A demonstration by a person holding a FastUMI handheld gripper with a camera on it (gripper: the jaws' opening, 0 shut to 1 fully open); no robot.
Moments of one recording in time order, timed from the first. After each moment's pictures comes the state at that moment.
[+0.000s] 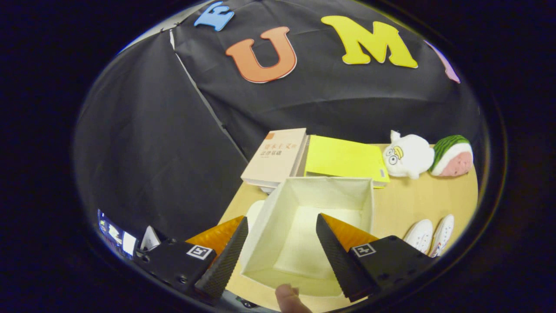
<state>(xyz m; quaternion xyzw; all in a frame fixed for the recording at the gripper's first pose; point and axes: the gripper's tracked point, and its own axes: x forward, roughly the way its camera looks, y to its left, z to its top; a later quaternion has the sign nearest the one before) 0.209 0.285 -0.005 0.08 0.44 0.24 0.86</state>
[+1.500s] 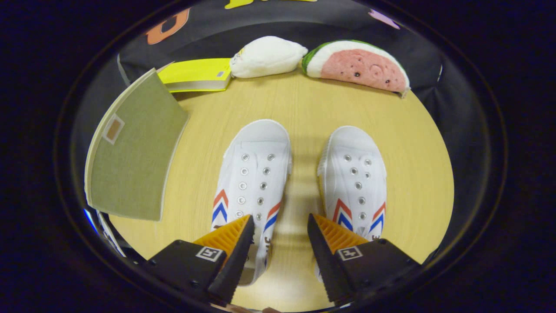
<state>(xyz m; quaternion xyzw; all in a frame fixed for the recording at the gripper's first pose) 0.152 -0.019 -0.235 0.03 0.60 0.07 0.80</state>
